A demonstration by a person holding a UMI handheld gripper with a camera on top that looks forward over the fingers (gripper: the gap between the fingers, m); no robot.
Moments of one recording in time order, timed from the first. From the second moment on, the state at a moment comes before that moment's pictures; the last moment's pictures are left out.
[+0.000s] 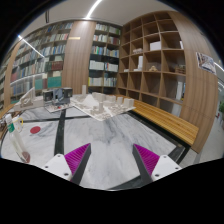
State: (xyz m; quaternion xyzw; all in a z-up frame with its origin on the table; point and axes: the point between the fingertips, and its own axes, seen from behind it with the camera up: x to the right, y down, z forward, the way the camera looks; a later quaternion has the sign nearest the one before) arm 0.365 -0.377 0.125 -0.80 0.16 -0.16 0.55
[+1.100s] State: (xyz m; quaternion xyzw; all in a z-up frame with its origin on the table) arm 0.002 -0.259 0.083 -0.80 -0.01 -0.04 0.60
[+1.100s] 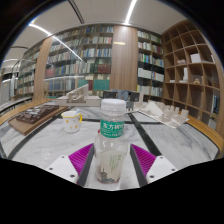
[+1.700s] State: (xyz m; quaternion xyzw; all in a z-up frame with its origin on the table) arm 0.082 -0.187 0.184 -0.73 -0.05 -0.28 0.62
